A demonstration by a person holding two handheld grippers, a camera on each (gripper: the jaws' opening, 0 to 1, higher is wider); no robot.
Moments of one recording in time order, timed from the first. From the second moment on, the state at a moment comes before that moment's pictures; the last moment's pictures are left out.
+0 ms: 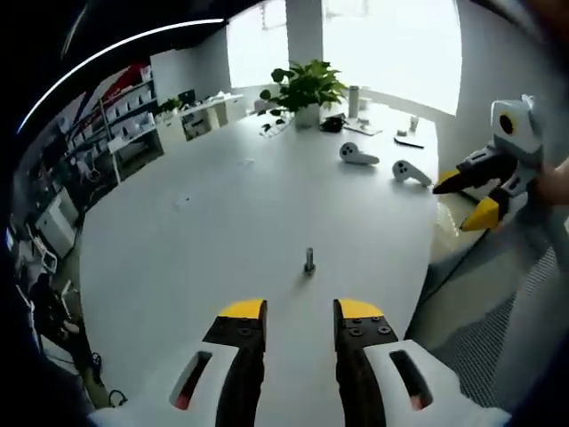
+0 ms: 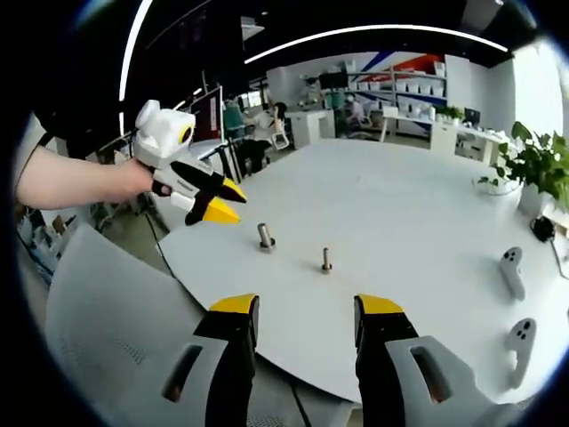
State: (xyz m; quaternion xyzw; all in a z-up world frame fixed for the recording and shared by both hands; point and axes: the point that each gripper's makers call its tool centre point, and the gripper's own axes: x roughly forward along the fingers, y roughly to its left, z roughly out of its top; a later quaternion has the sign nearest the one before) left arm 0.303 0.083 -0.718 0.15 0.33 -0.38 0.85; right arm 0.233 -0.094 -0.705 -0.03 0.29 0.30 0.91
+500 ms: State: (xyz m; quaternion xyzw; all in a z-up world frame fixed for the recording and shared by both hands) left arm 0.252 0.143 -0.672 0.06 0.26 -0.27 0.92; right arm 0.232 -0.091 -0.701 -0.02 0.29 0.30 0.91
